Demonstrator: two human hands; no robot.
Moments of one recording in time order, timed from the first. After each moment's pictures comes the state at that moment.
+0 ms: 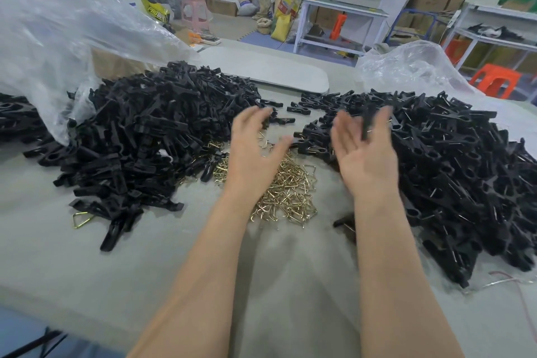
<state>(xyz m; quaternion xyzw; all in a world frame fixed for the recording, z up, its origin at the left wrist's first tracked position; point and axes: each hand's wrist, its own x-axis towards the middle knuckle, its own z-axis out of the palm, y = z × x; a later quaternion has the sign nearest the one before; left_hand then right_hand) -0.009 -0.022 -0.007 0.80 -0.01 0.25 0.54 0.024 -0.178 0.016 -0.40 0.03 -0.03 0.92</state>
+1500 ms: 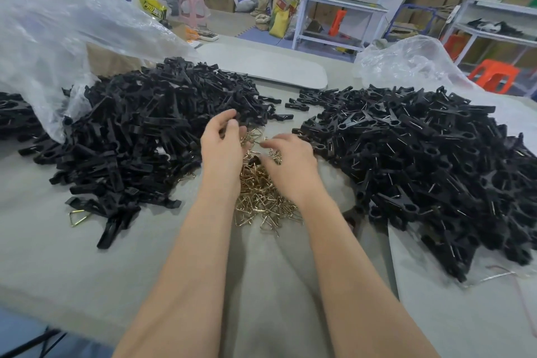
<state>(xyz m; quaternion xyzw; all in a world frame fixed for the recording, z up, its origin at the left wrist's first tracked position) 0.003 -0.006 -0.010 0.54 0.15 0.24 0.79 0.018 -0.111 -0.017 -0.95 -0.14 -0.07 0.27</state>
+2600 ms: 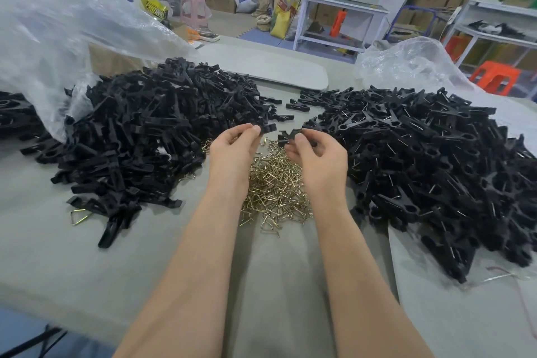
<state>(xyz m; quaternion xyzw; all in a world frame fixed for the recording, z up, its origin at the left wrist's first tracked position) 0.005 -0.013 -0.013 0.44 0.16 0.16 0.87 0.004 -0.127 -0.011 -0.71 -0.01 -0.13 0.69</state>
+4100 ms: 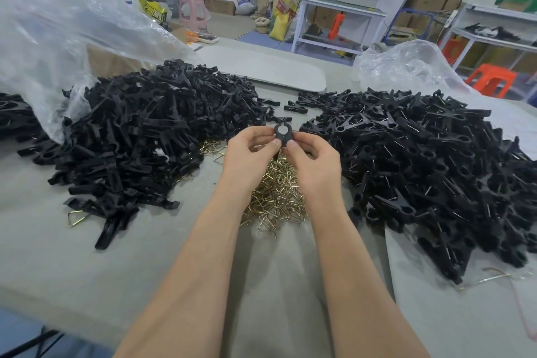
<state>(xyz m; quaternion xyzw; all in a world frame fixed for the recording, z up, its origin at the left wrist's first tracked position) 0.000 -0.022 -0.015 0.67 0.04 0.16 0.72 0.004 -0.125 -0.013 -0.71 -0.03 -0.12 0.69</state>
